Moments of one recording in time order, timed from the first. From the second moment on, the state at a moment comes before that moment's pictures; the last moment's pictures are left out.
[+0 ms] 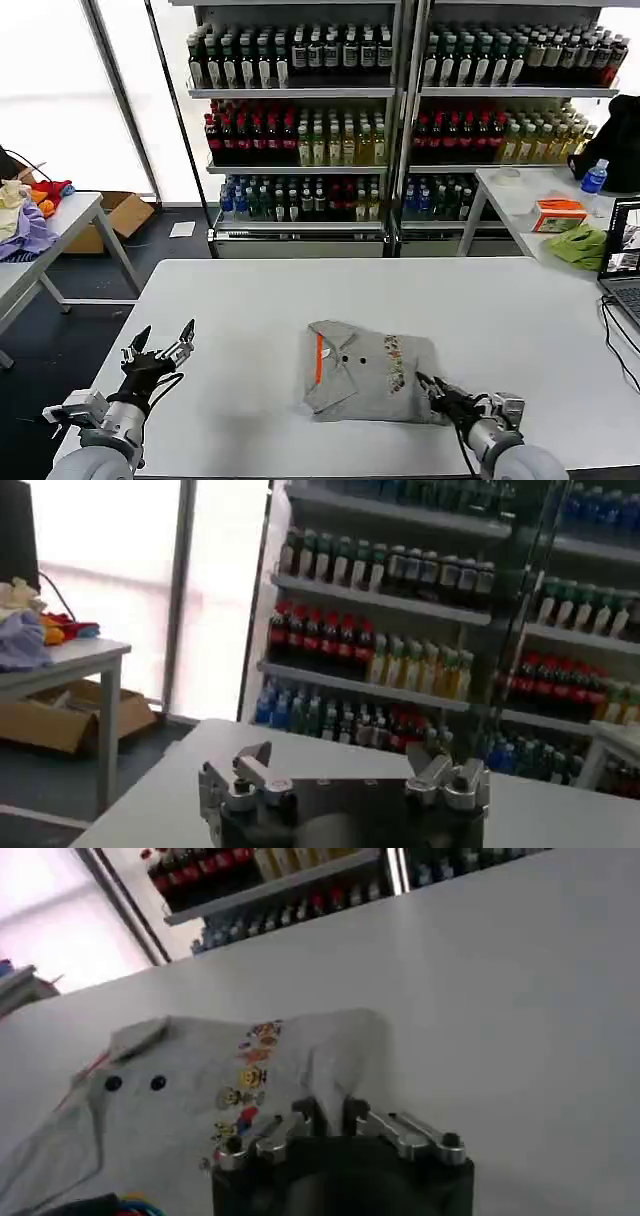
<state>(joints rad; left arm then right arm) 1.48 -1.23 -0.69 -2.14 -0.59 0.34 -0.11 -1.44 1.11 0.51 2.01 0.77 -0.56 0.10</state>
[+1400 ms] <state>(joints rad) 1.51 -1.28 -0.63 -2.14 -0.52 0.29 -0.11 -1.24 1.23 0.16 1.91 0.18 -0.49 0.12</state>
